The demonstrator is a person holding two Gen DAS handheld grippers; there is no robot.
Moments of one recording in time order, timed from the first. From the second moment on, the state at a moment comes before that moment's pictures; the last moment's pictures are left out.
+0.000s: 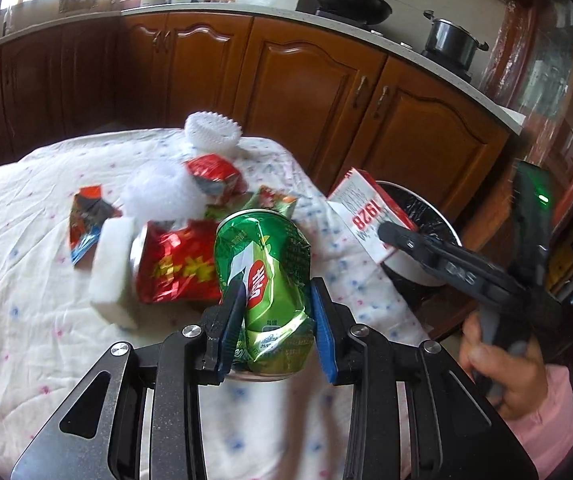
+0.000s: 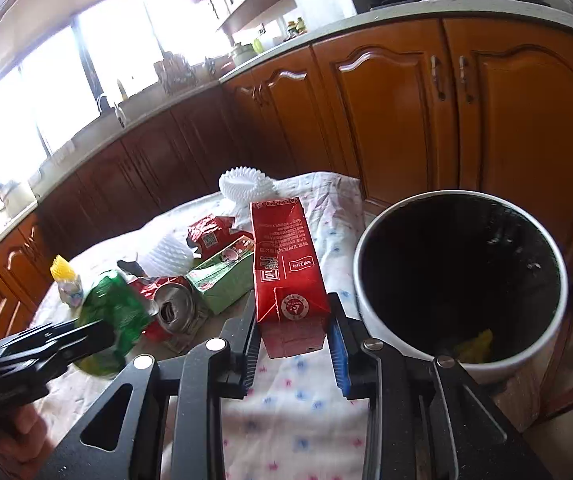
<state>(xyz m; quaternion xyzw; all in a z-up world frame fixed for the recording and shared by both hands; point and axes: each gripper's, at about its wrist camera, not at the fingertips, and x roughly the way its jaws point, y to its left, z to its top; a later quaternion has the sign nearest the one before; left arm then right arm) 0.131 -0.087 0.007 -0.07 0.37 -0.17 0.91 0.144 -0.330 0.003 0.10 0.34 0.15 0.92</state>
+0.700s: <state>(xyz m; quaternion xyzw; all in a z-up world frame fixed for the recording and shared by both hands) 0.152 -0.179 0.018 -0.01 0.38 -0.21 0.90 0.121 -0.407 0.018 0.13 0.32 0.08 0.94</state>
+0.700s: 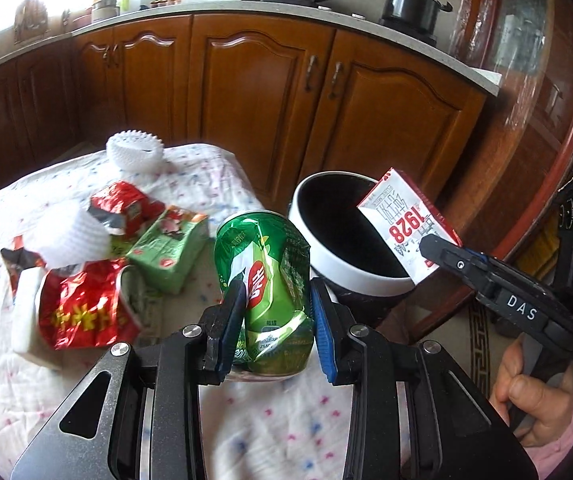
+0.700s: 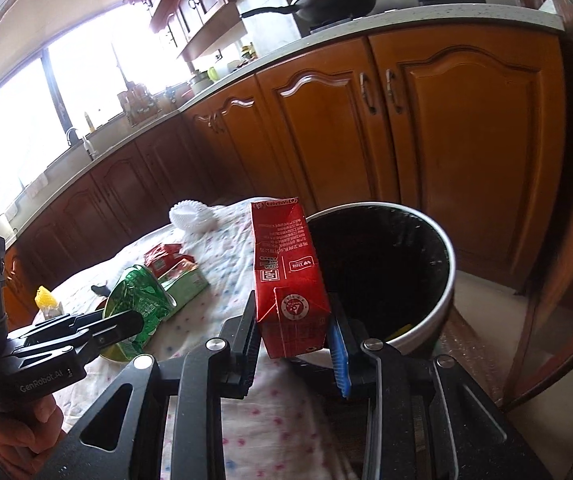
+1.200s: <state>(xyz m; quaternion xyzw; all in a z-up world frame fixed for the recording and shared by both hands) 0.169 -0.225 0.020 0.01 0.38 -0.24 0.89 0.136 -0.441 0.015 0.13 0.33 0.04 0.93</state>
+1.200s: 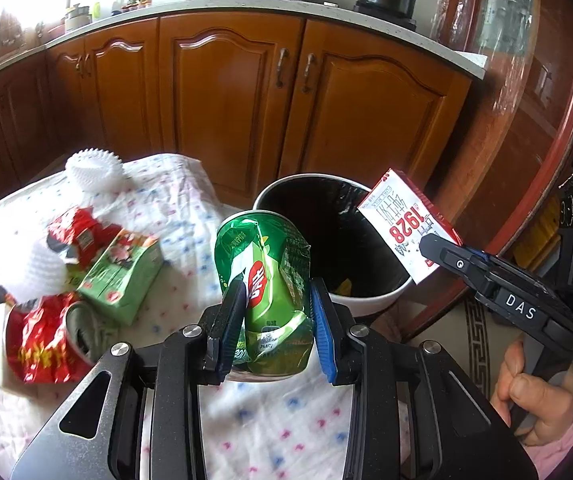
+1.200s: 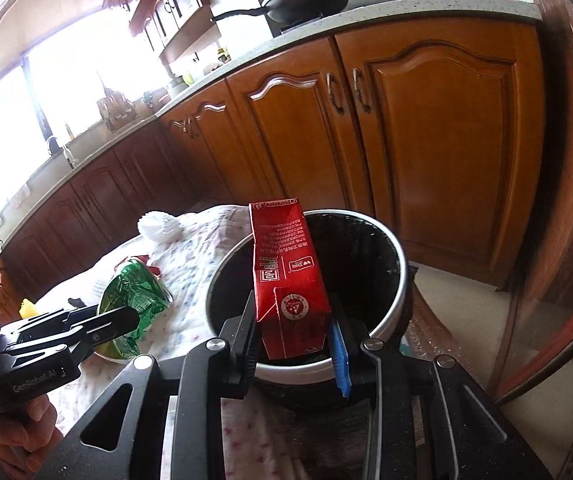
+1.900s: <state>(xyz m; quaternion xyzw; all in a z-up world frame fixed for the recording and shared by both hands) 0.226 -0.290 0.008 0.04 0.41 -0.27 0.87 0.182 -0.461 -0.008 0.10 0.37 0.03 0.92</state>
